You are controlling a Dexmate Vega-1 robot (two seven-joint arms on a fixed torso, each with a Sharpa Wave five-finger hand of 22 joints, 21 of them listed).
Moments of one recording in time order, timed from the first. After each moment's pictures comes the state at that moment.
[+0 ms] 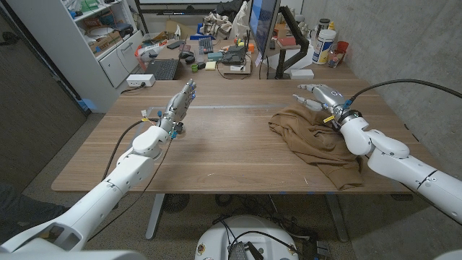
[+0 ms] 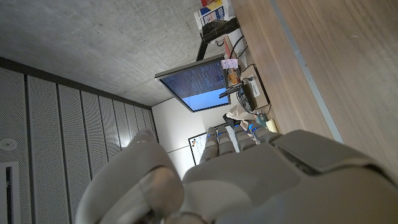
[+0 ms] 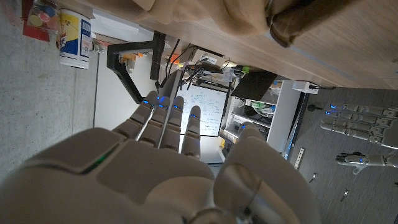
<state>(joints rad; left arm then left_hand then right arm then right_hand) 0.91 0.61 0.34 -1.50 -0.62 -0.24 0.00 0.42 0.00 0.11 0.11 0.36 0.04 0.02 0.20 0.18 -0.01 -0.04 0.20 0.19 -0.09 -0.02 0.19 0.18 -0.11 -0.03 0.20 0.18 -0.93 -0.95 -0.46 -1.78 -0.47 -0.10 -0.31 0.32 0.03 0.23 0.02 0.20 0.35 -0.06 0.19 0.19 0.36 0.01 0.24 0.18 0.27 -0.02 0.20 0.19 0.08 -0.02 0.55 0.17</state>
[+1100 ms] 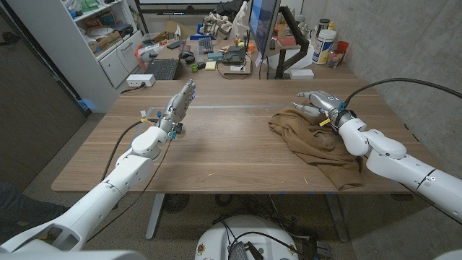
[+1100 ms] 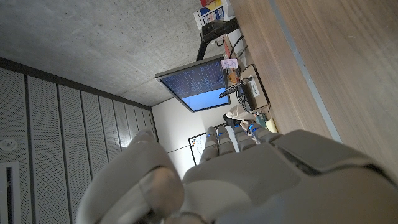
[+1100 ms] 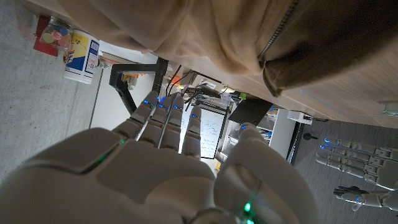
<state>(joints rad) 0.91 0.62 0.34 -1.51 -0.62 -0.24 0.00 0.41 0.01 0.11 0.11 0.36 0.04 0.01 0.20 0.18 -0.02 -0.05 0.20 0.19 -0.09 -0.02 0.19 0.18 -0.12 -0.03 0.20 0.18 -0.90 -0.98 -0.51 -1.81 -0.52 -0.19 -0.22 0.31 0.03 0.23 0.02 0.20 0.35 -0.07 0.19 0.19 0.36 0.01 0.24 0.18 0.27 -0.02 0.20 0.19 0.09 -0.01 0.53 0.17</state>
